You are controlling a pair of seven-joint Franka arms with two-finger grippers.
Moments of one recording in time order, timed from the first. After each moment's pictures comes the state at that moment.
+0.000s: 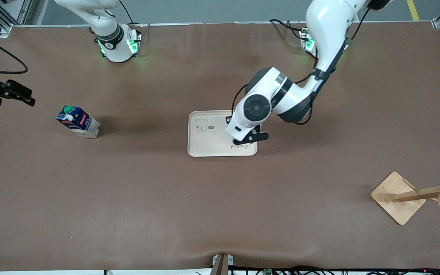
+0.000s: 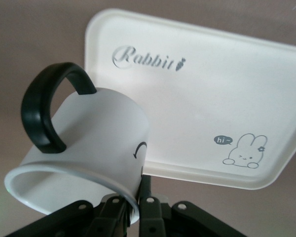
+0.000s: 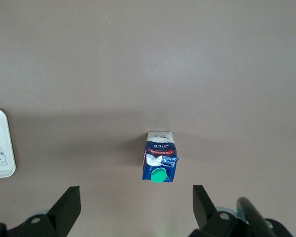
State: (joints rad) left arm -0.48 0.64 -0.28 -1.53 -0.12 1.91 -0.88; right arm -0.07 -0.02 0.00 -1.63 -0.01 1.56 -0.04
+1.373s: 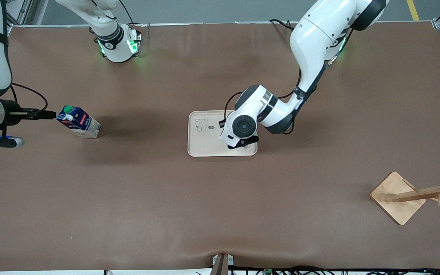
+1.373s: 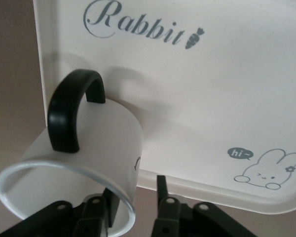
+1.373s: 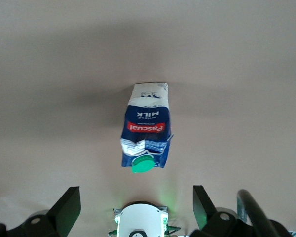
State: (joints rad) left arm -0.50 0.78 -0.27 -1.47 -0.19 1.90 -0.93; right arm -0.15 0.23 0.00 -1.63 -0.01 1.44 -0.04
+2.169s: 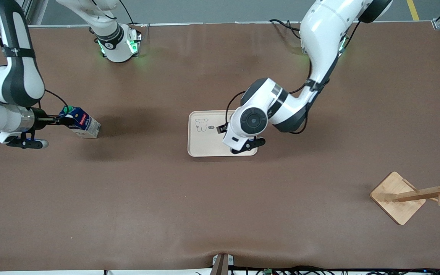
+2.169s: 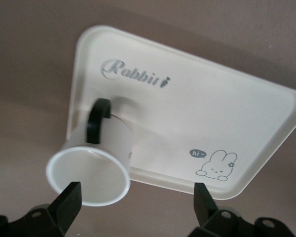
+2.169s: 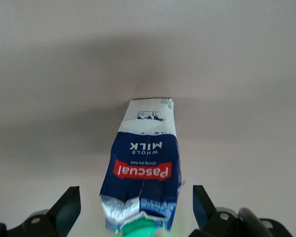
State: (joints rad) left arm -0.46 0.65 -0.25 -1.39 -0.13 1.83 -0.96; right arm -0.15 0.16 0.00 -2.03 -0.01 1.84 -0.04
